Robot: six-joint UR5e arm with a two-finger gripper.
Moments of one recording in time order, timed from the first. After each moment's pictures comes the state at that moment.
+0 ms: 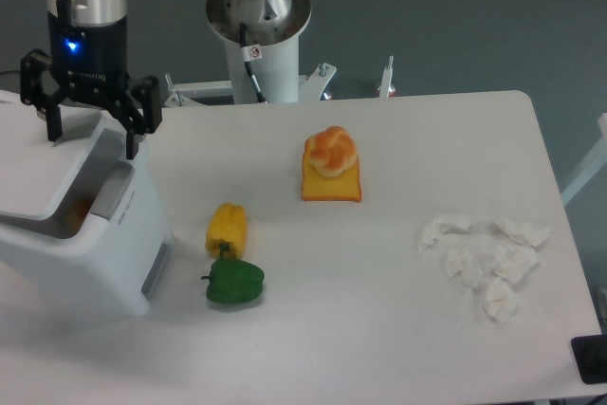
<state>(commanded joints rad) 2.06 -1.62 -1.56 -1.12 1.37 0.20</state>
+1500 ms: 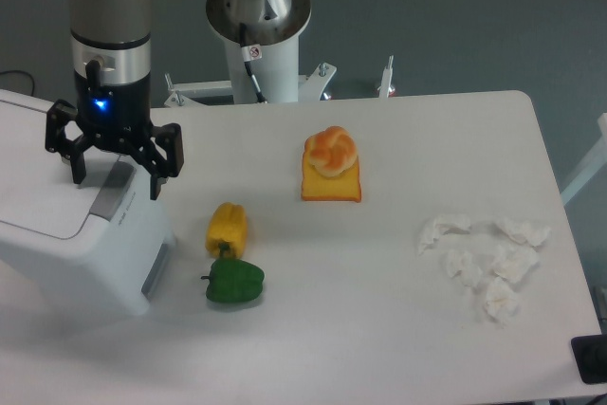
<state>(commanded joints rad) 2.10 -1.69 -1.56 -1.08 1.37 0.20</state>
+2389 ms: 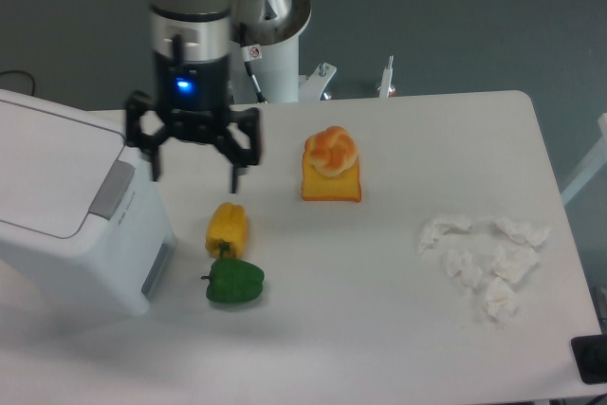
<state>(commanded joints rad) 2.37 -1.70 -1.51 -1.07 1.37 0.51</state>
